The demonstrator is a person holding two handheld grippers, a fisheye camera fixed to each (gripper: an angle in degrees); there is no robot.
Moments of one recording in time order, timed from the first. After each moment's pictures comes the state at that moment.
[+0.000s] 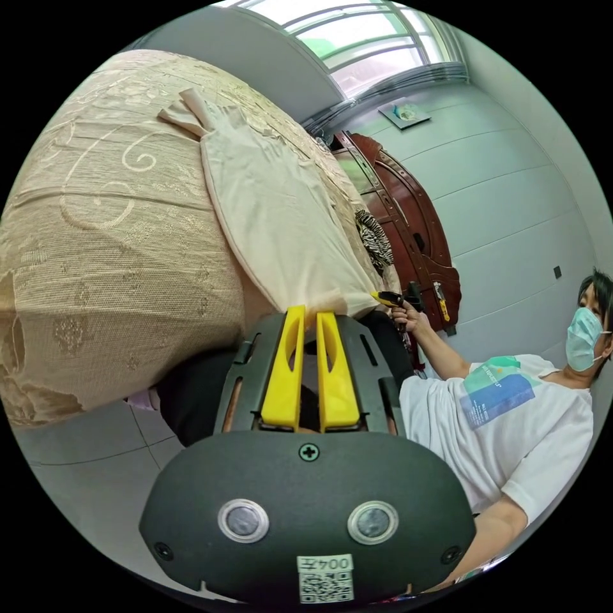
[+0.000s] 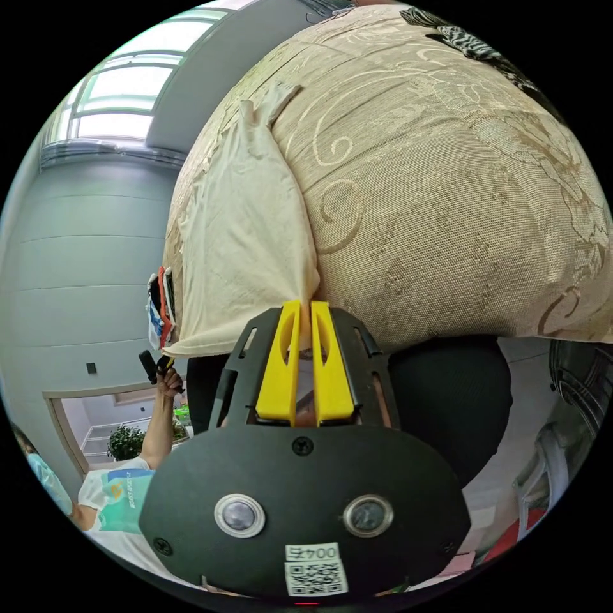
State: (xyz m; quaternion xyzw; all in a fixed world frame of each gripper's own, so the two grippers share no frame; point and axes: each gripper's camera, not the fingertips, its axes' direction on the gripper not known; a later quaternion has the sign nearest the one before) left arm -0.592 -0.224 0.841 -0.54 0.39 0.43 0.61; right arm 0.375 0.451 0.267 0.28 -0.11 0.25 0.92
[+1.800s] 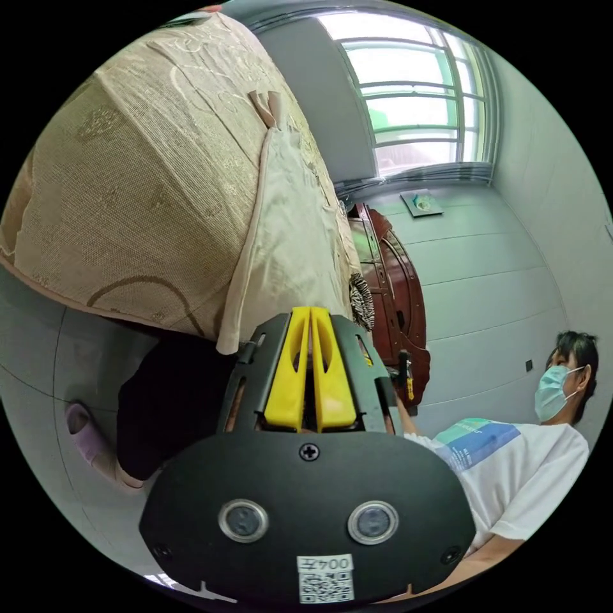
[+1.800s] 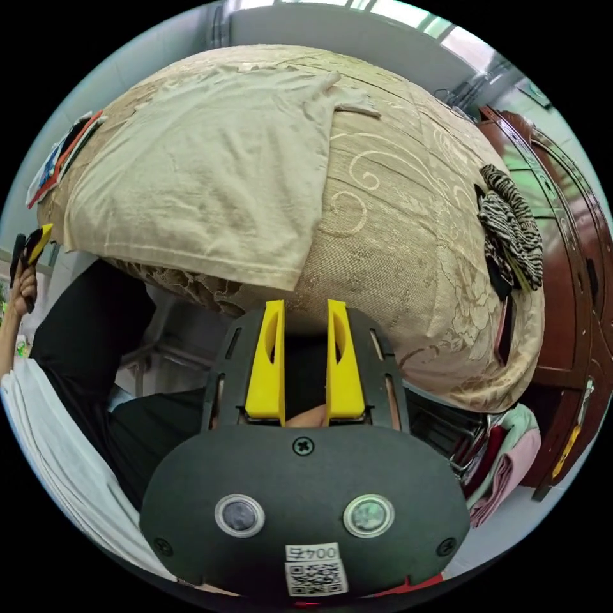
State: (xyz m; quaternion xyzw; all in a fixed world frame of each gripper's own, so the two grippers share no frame) left arm -0.721 -0.313 0.503 -0.53 0.41 0.22 0.71; right arm -0.048 0.427 0.135 0.16 0.34 0.09 0.92
